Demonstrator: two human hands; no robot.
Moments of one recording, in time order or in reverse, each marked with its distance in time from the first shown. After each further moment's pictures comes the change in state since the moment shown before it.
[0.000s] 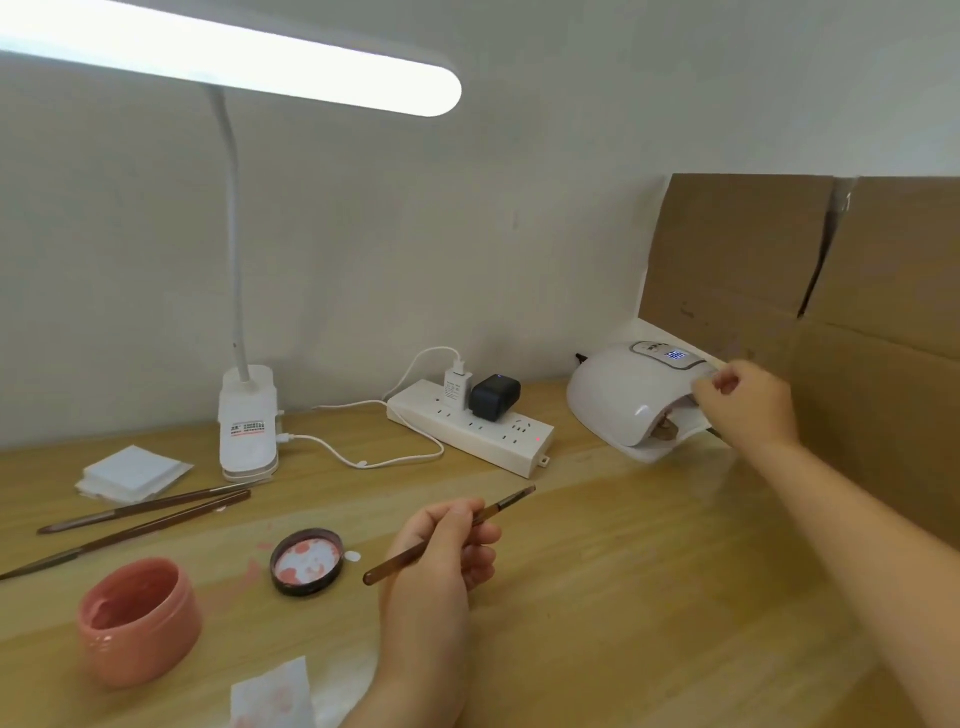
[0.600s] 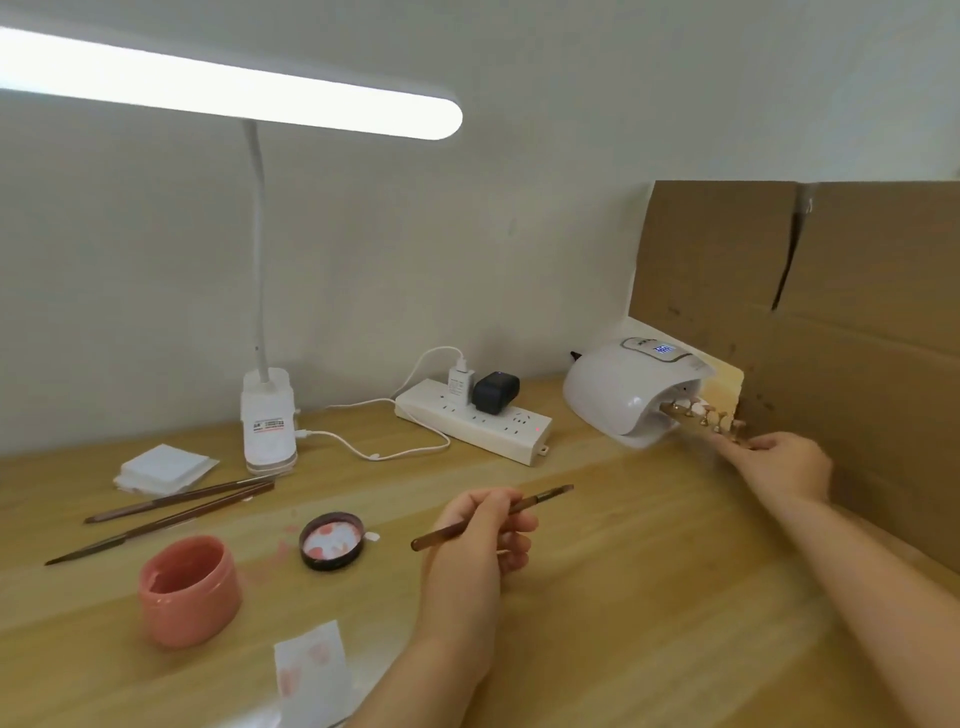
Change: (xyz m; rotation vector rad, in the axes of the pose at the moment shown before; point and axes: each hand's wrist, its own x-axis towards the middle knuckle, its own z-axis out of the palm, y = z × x) left_hand -0.010 -0.001 0.005 0.068 -0.150 -0.068; right_hand -0.059 0.042 -0.024 -0.082 0.044 0.292
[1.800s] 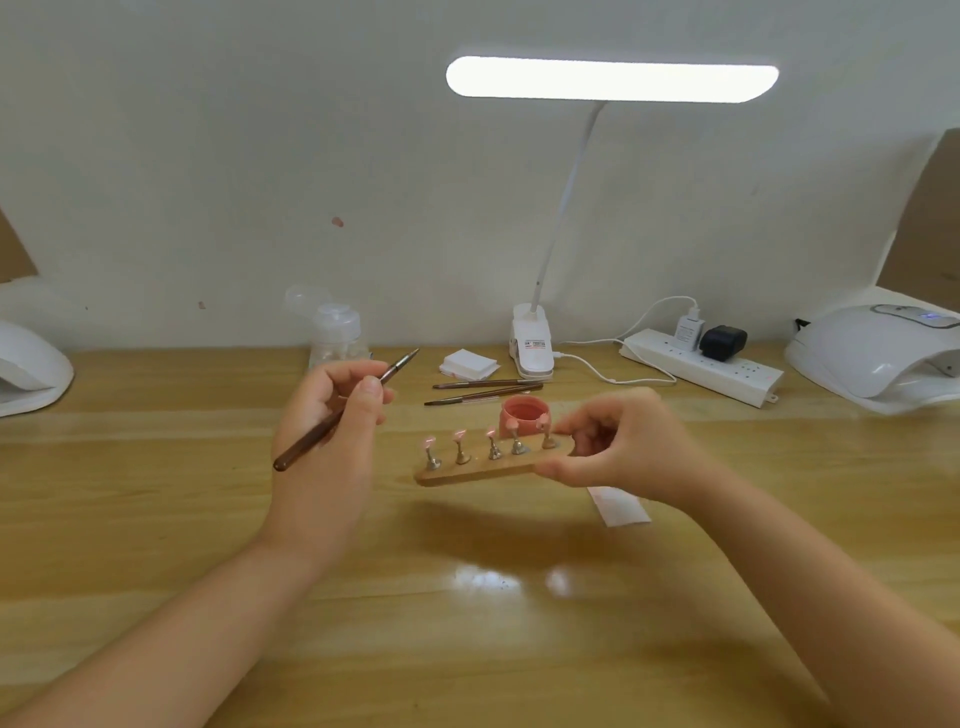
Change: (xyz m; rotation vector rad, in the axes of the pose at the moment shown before) left_hand -0.129 0.144 -0.245 0.535 0.405 0.760; right_hand -0.342 -0.217 0.008 0.461 -1.004 -0.806
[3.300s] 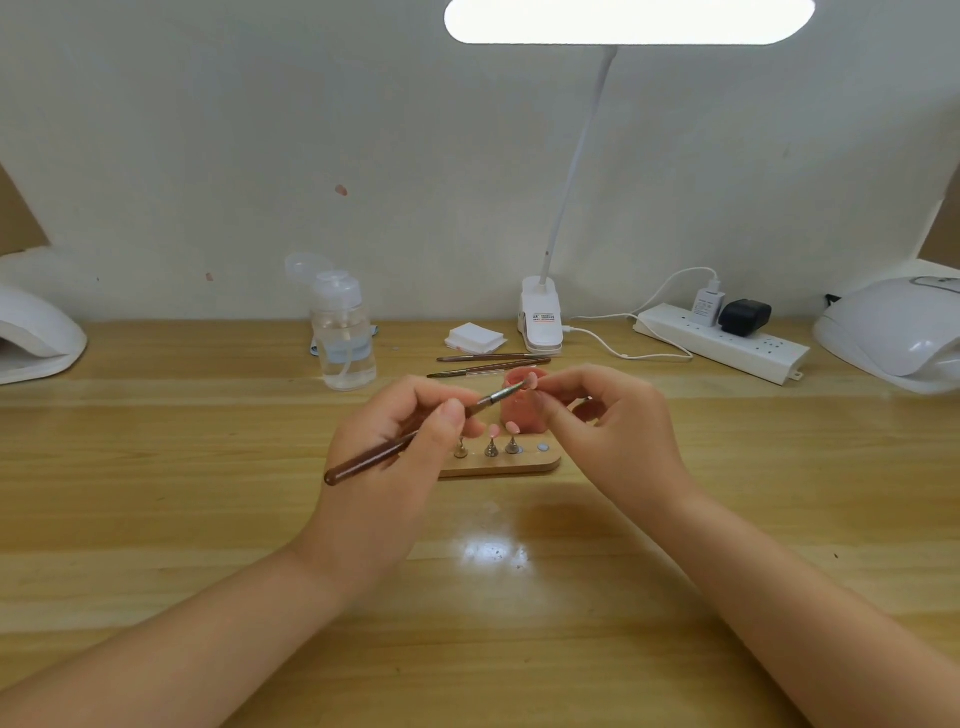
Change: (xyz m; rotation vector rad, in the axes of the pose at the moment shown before) left_hand -0.040 0.013 0.022 -0.035 -0.297 0.041; right_hand -0.010 -0.003 0.042 0.181 0.352 -0.198
